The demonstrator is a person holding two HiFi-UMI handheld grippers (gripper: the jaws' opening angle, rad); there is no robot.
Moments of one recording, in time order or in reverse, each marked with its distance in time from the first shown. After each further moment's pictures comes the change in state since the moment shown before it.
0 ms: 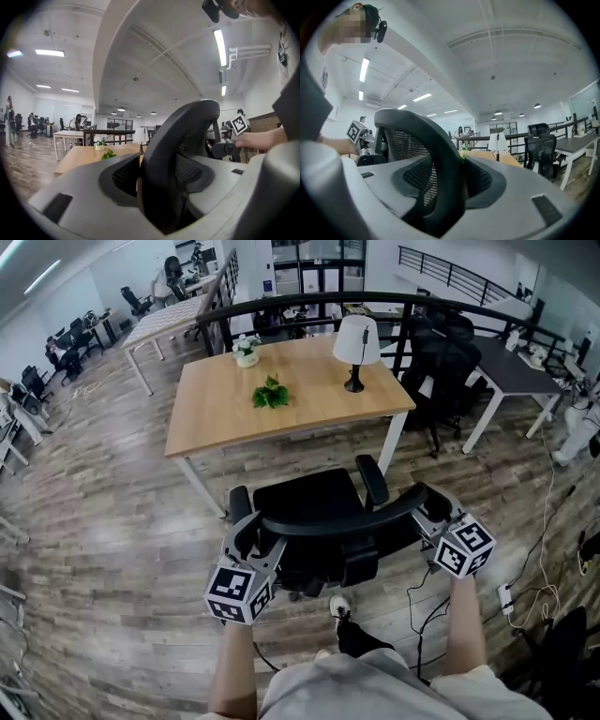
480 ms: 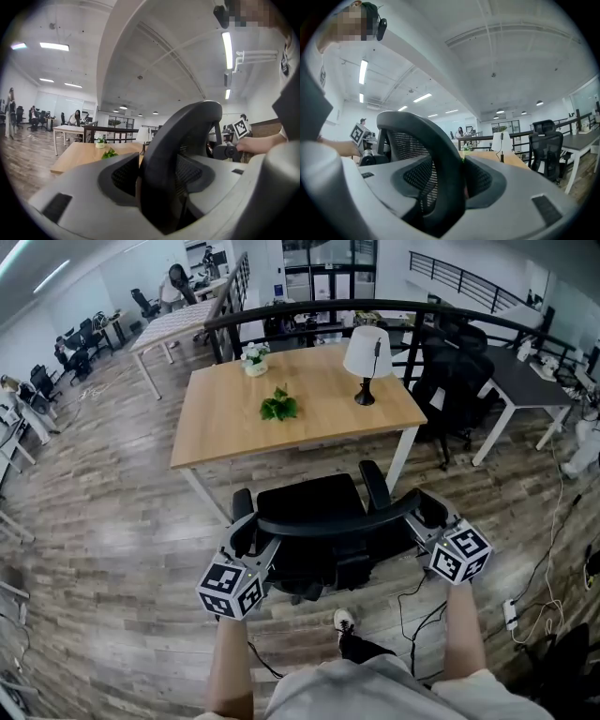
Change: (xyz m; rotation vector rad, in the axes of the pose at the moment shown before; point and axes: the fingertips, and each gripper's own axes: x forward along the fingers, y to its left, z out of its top) left arm 0.041 0.051 0.003 -0.055 0.007 0.004; right arm 0.058 -0.020 0.006 0.018 -0.002 0.033
